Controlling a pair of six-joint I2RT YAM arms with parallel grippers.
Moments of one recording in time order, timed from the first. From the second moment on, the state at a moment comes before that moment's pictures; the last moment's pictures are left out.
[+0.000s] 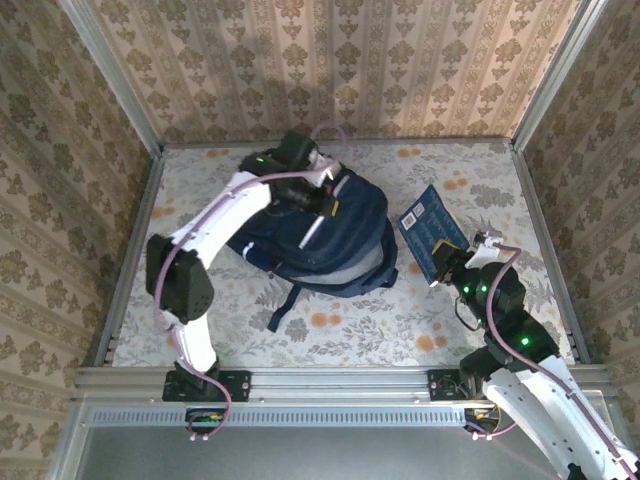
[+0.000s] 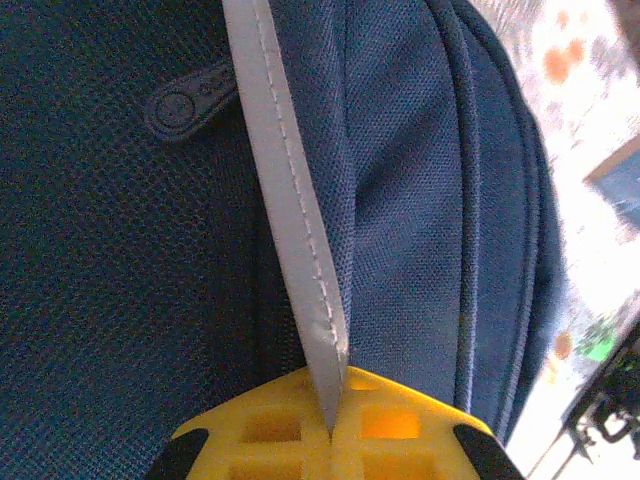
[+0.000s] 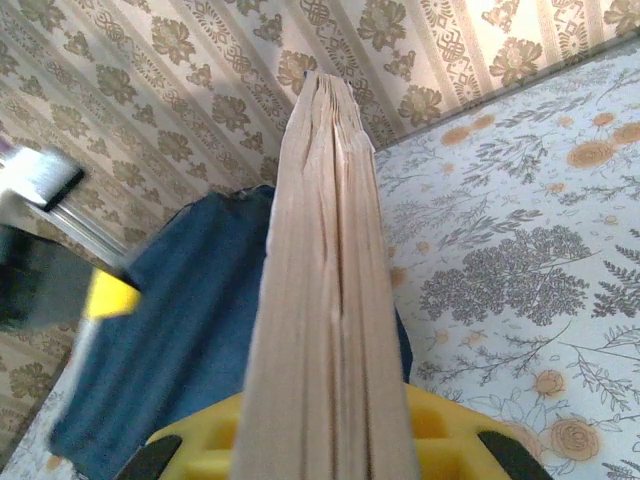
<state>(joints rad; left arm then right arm) -0.59 1.82 1.79 -0.96 0.43 -0.16 0.42 0.41 0.53 -0.35 0.20 0.60</state>
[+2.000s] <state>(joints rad) -0.29 1.65 1.65 -0.58 1.00 -0.52 0.68 2.02 1.31 0.46 -0.19 1.13</state>
